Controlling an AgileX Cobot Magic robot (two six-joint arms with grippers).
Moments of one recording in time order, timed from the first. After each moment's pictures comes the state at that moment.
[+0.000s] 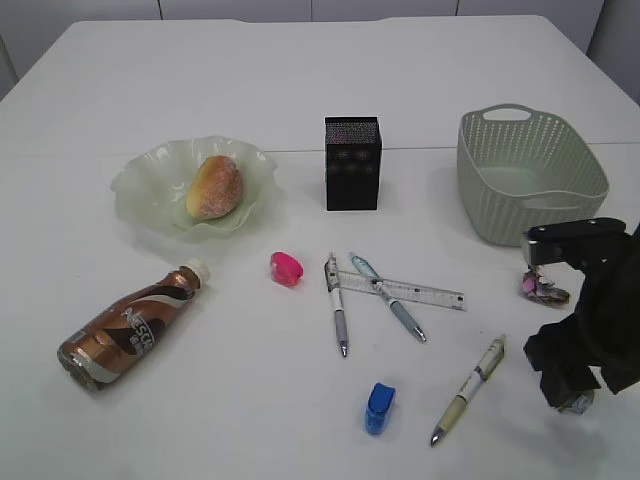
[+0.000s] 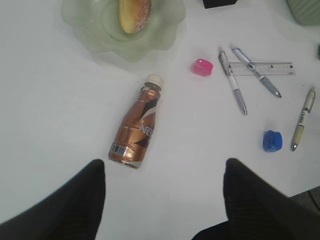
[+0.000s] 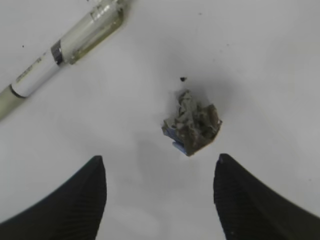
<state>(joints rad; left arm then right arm) -0.33 1.21 -1.42 -0.09 1.26 -0.16 0.18 1.63 -0.82 0.01 0.78 0.04</state>
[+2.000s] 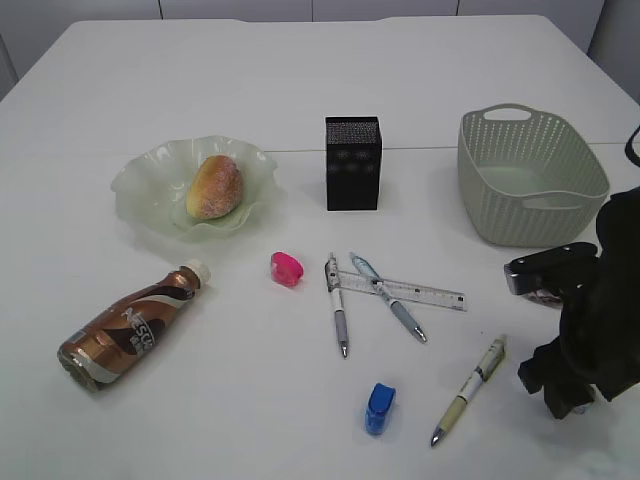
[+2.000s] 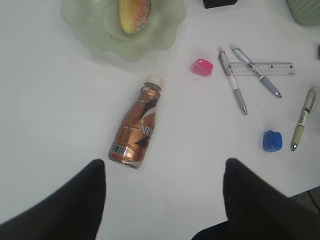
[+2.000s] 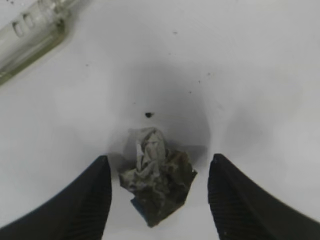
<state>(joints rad) -0.33 1.21 -1.42 -0.09 1.26 -0.16 0.19 1.80 -0.82 -0.17 0.67 0.13</state>
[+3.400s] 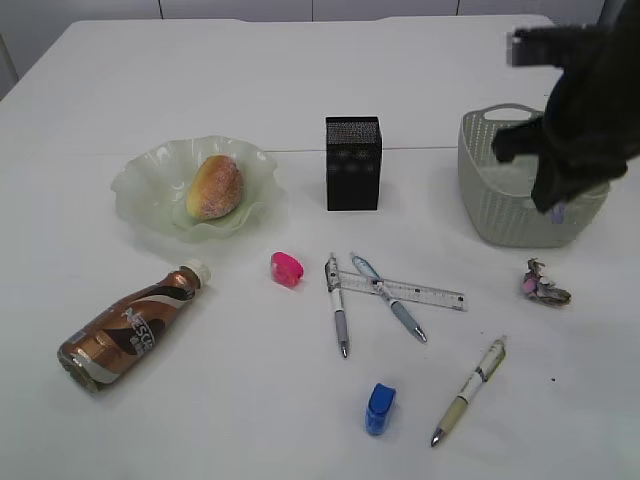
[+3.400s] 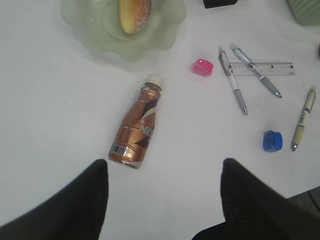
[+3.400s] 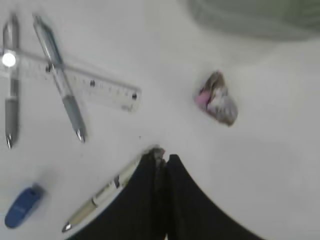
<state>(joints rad) -0.33 1.21 -1.42 -0.09 1.26 -0.16 0.19 1.67 -1.36 -0.02 1.10 0.11</state>
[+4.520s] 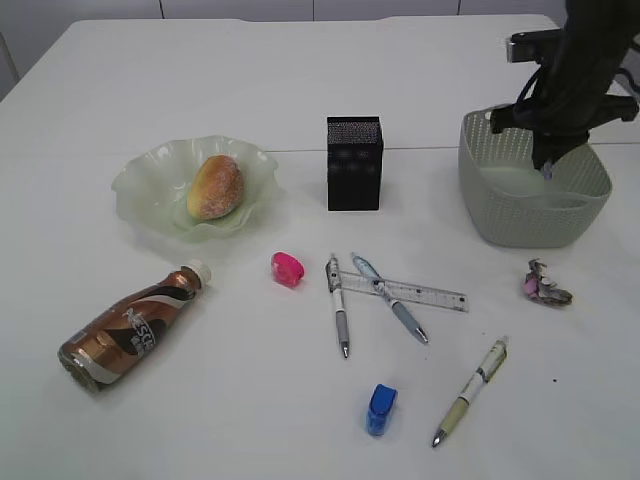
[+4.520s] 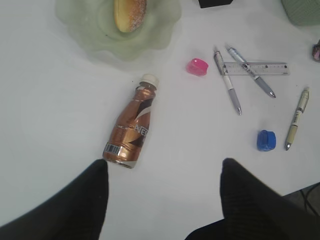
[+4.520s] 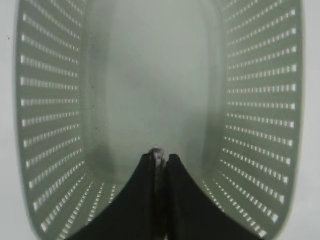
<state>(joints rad) -0.33 1.21 -1.42 -0.11 1.26 -0.16 0.03 2.19 -1.93 -0.17 1.08 0.16</state>
